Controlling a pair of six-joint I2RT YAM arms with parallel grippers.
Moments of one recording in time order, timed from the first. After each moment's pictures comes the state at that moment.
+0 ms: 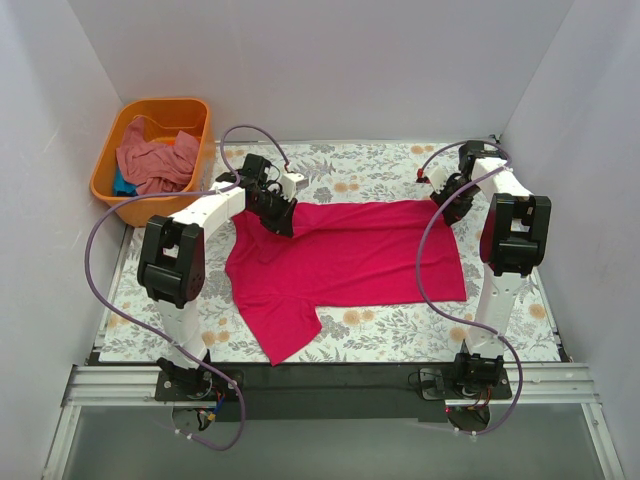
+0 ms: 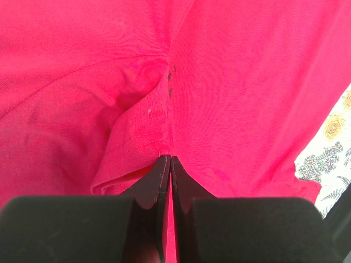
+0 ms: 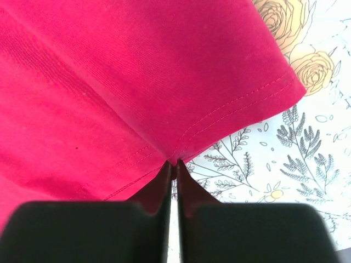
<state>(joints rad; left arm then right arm) -0.33 1.92 1.45 -0.67 0.57 0.34 -0.05 2.16 1.74 -1.00 -0.27 -0.97</state>
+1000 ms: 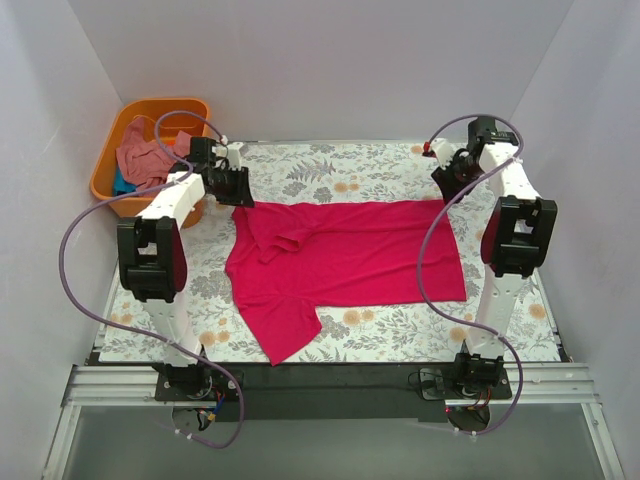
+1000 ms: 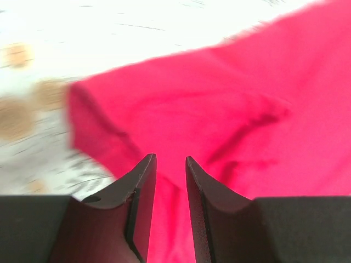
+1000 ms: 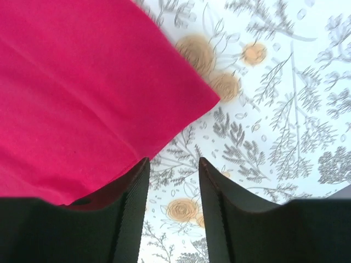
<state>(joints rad) -0.07 1.92 1.52 -0.58 0.49 0.11 -0.05 2.14 1.91 -1.05 -0.32 -0.92</state>
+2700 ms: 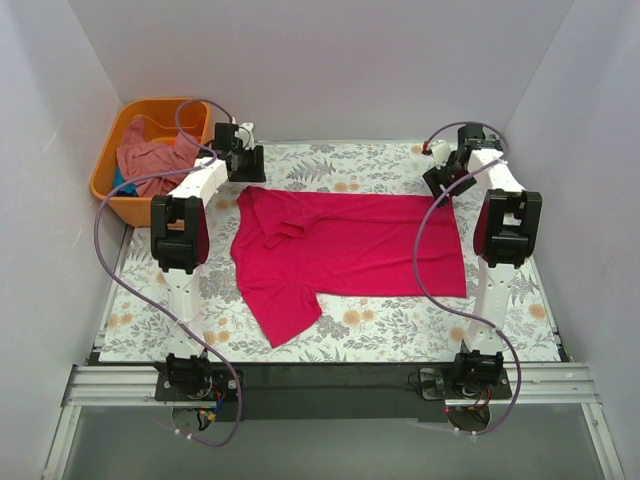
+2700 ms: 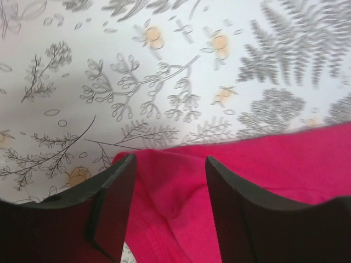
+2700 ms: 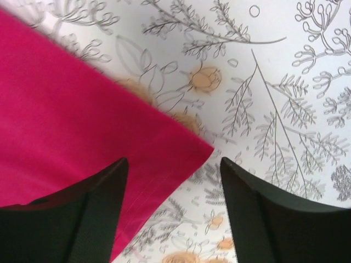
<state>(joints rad) -0.12 2.30 1.89 -0.42 0.17 -0.07 -0.04 2.33 1.99 -0.84 -0.18 -0.66</state>
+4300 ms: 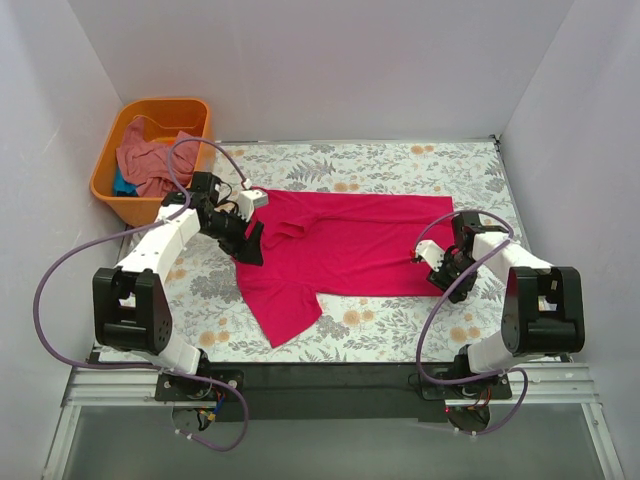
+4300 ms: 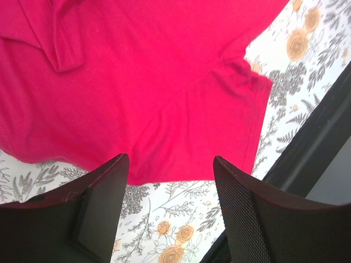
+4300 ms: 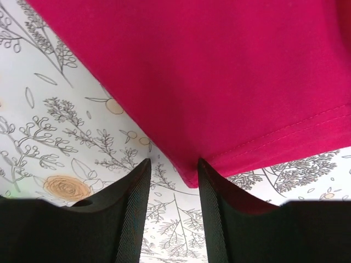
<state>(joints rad) -0.13 1.54 1.20 -0.91 0.65 0.50 0.03 1.49 0.81 -0.84 -0.14 -1.02</state>
